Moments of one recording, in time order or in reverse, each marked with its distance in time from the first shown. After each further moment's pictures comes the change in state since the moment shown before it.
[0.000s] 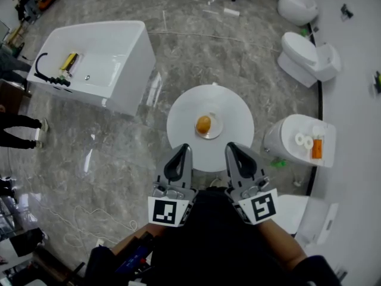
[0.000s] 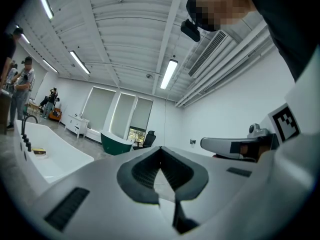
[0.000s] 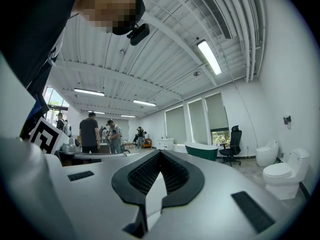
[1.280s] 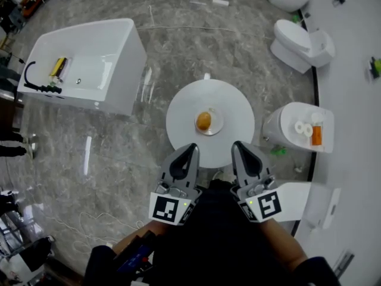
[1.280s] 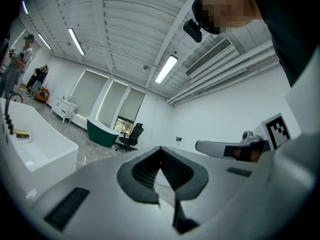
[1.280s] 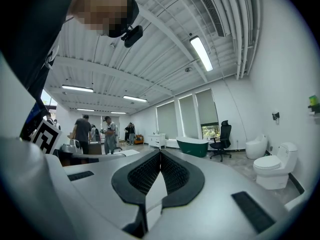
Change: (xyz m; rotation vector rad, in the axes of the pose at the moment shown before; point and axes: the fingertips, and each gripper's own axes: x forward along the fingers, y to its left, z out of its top) left arm 0.017 0.014 -0.003 -0.108 0.053 -0.160; right arm 0.012 -0.001 -0.015 0.060 0.061 -0.109
